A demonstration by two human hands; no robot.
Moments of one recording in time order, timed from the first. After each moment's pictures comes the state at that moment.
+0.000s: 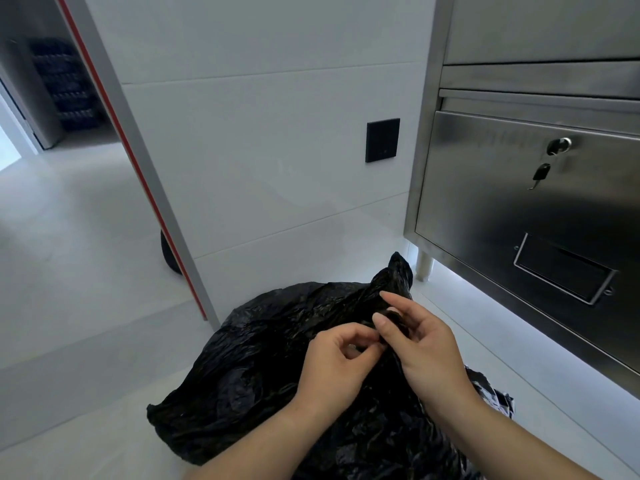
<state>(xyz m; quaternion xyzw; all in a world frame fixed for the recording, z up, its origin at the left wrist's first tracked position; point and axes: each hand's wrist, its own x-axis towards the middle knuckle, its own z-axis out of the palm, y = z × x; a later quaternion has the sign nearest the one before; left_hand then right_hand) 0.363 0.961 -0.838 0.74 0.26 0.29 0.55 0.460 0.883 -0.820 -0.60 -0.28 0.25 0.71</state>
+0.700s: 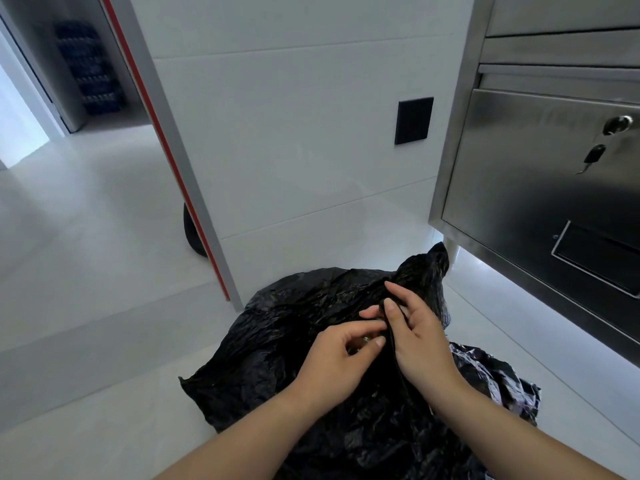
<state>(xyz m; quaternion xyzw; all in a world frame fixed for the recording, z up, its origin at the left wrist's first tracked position) 0.330 0.986 -0.857 0.78 0.25 0.23 0.52 0.441 0.917 -0.850 -0.60 -0.37 0.25 0.66</state>
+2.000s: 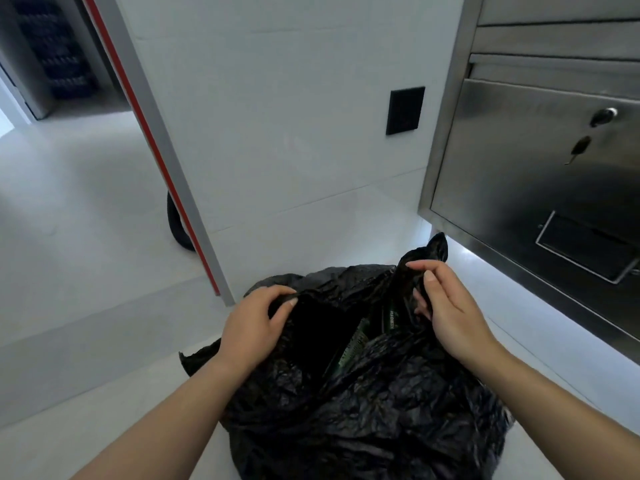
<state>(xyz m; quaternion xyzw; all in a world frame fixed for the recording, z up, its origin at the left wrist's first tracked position) 0.278 1.073 -0.863 0.87 0.36 0.28 0.20 0.487 0.898 -0.836 -0.69 -0.42 0.15 0.57</state>
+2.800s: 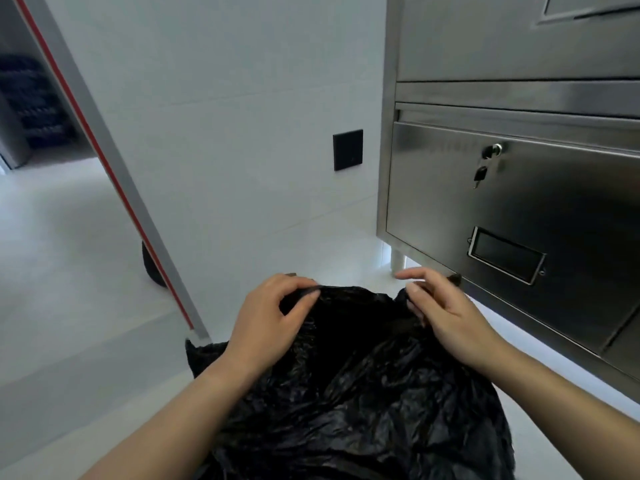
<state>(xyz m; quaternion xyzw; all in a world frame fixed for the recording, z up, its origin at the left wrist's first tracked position) 0.332 0.987 -0.773 0.87 0.22 0.35 0.26 0.517 0.821 -0.784 -0.66 -0.48 0.16 0.55</state>
